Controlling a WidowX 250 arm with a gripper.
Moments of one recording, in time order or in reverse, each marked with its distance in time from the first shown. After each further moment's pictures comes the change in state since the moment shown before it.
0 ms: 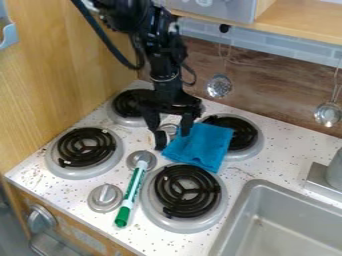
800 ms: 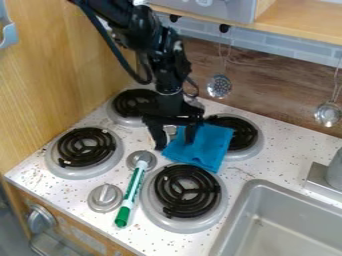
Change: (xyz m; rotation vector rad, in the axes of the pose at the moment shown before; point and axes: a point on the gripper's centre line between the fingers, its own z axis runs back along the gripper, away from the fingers) arm 0.008 -0.002 -0.029 -0.001 0.014 0.088
